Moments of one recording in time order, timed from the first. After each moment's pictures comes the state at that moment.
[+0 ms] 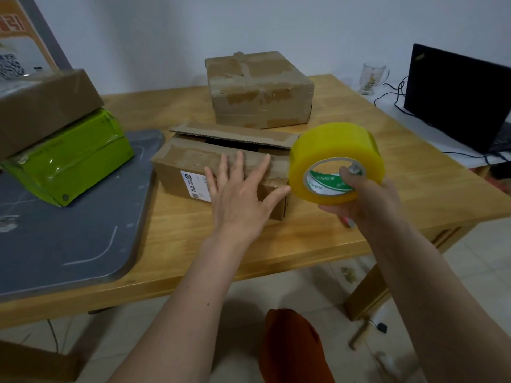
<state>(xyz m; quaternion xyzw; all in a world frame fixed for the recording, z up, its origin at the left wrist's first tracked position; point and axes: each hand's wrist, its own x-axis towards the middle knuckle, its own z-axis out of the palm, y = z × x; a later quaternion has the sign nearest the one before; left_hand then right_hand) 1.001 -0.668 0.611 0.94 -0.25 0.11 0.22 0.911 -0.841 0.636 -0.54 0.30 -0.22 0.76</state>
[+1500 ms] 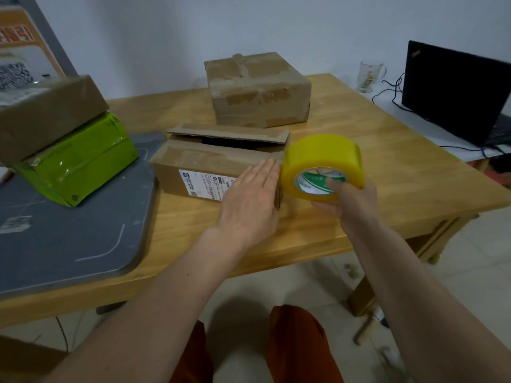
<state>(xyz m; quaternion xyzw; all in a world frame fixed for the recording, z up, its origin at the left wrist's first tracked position) 0.986 -0.662 0.620 0.90 -0.41 0.15 0.07 0.926 -0.838 0.603 -0.54 0.31 -0.25 0.74</state>
